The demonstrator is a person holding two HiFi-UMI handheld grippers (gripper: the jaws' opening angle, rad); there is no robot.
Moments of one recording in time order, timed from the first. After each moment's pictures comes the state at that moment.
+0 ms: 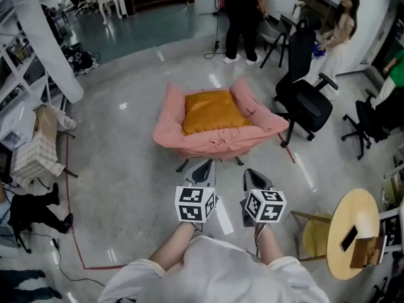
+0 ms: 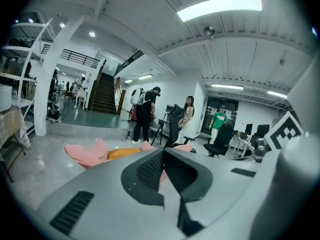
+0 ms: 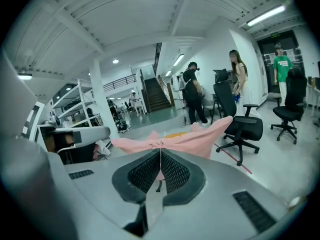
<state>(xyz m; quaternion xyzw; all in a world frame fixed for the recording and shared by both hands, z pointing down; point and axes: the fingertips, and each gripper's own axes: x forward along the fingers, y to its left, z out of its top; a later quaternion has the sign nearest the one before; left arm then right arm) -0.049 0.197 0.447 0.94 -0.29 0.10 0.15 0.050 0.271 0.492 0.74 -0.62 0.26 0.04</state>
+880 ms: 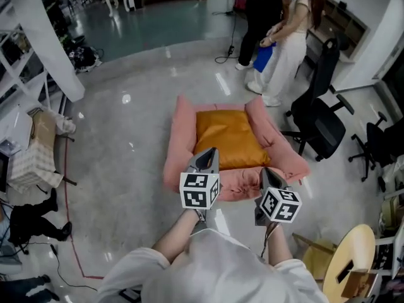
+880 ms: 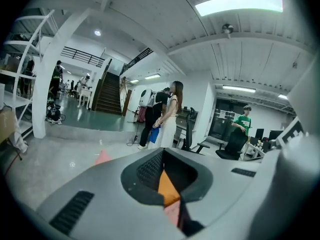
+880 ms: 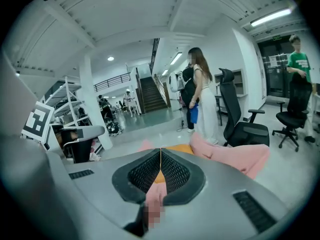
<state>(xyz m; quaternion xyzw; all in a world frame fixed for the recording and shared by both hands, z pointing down) 0.001 -0.043 0.434 0.93 -0.32 0.09 0.16 0.132 0.077 0.473 0.75 -0.60 0.27 0.05</state>
